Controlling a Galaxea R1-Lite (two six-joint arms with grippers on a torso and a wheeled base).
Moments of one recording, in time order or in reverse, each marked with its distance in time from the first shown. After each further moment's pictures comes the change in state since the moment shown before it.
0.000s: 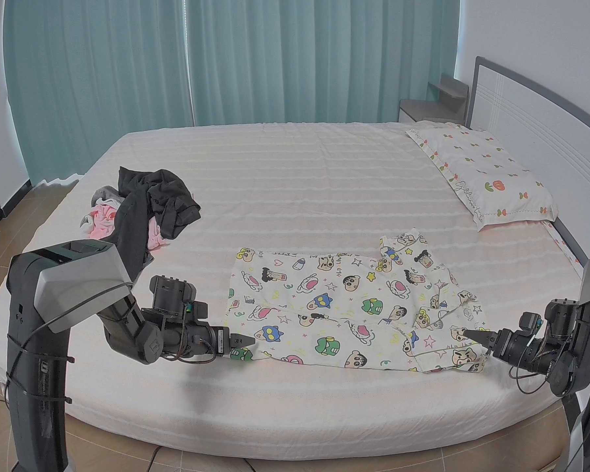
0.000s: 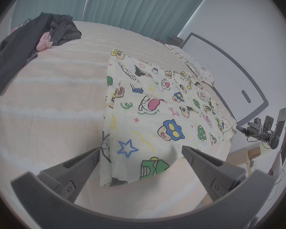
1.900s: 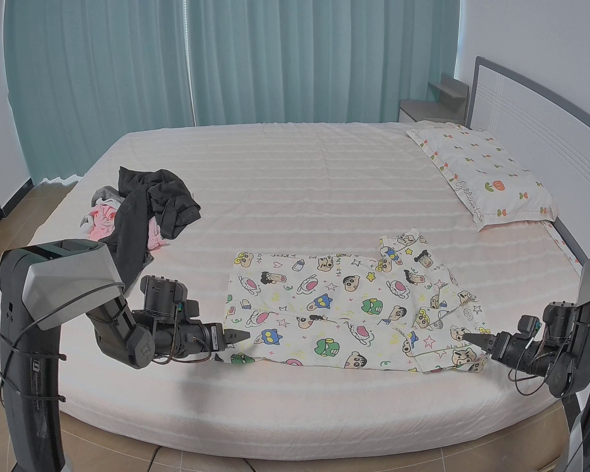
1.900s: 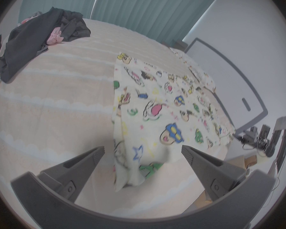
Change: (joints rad) left arm 0.003 -0.052 0.079 -0.112 -0.003 -0.120; right arm 0.000 0.021 0.000 0.000 -0.010 -0.002
